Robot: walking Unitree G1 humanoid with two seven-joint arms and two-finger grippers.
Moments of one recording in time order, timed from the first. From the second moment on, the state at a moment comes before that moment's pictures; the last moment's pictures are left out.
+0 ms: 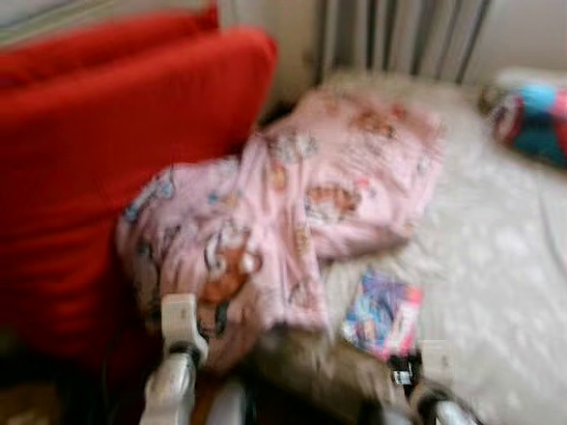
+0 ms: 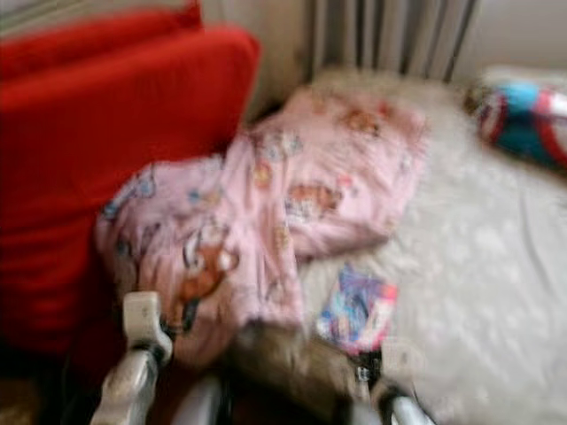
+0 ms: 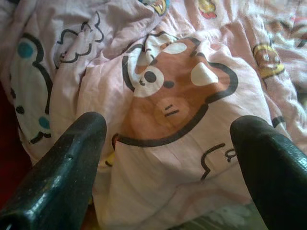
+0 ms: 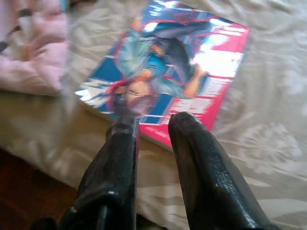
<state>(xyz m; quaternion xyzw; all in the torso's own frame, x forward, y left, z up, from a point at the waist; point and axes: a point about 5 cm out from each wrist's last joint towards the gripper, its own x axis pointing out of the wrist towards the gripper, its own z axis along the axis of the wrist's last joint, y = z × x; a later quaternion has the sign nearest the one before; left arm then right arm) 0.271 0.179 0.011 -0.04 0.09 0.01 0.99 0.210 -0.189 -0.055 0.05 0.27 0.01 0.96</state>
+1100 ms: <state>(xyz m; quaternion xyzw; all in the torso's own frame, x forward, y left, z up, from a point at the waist) 0.264 0.182 0.004 -0.04 0.11 0.01 0.99 0.202 -0.204 -0.058 0.07 0.27 -0.03 0.96</state>
